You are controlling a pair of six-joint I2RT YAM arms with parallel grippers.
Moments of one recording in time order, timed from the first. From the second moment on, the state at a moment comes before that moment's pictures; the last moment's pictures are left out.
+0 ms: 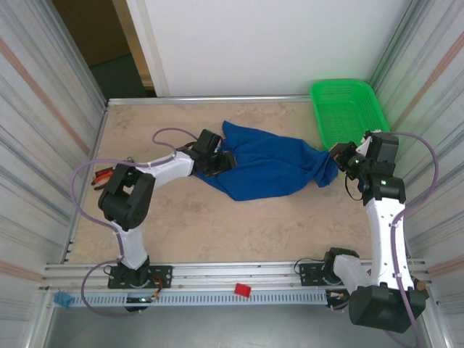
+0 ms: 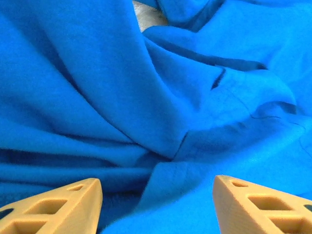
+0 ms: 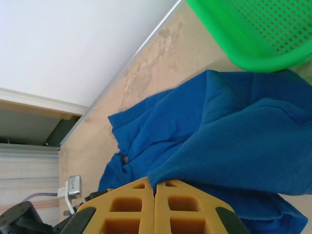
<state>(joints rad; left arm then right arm) -0.56 1.88 1.22 -0.29 0.16 -0.79 -0.17 0.94 0.98 -0.63 -0.38 0.74</state>
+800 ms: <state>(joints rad) -0.24 1.36 1.88 -0.38 0.27 -0.66 -0.33 1.14 1.53 -0.55 -0.44 0.81</state>
